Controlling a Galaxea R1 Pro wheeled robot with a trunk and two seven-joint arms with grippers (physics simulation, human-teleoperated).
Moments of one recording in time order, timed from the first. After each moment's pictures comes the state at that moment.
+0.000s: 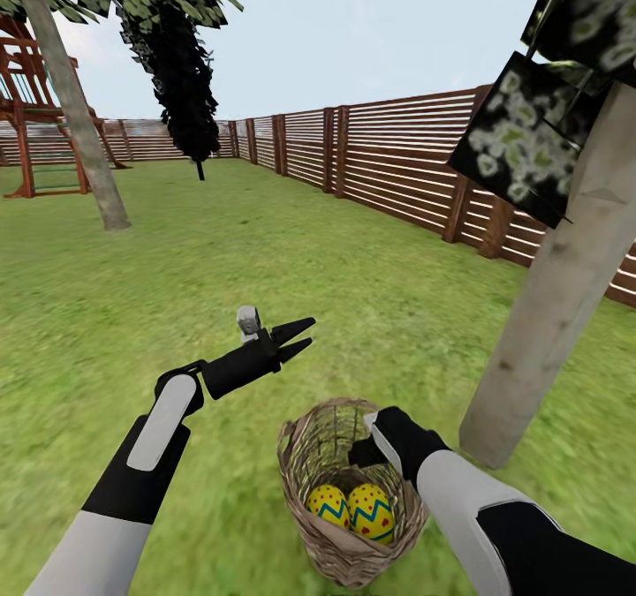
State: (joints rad) left arm -0.61 0.01 -0.15 -1.39 1.21 0.86 -0.38; right arm -0.90 0.17 0.12 -0.24 0.06 0.70 0.02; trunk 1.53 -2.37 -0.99
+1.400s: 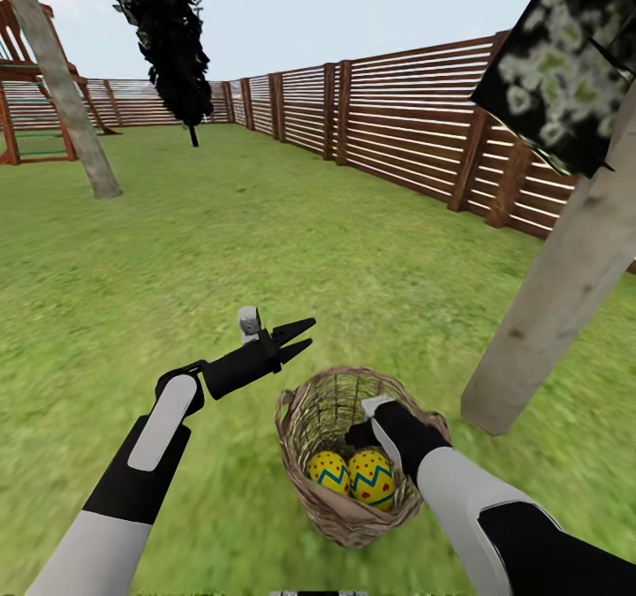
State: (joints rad) left arm -0.61 0.01 -0.15 -1.38 1.20 0.86 -0.38; right arm -0.90 0.16 0.12 -0.30 0.07 0.59 0.04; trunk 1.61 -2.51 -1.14
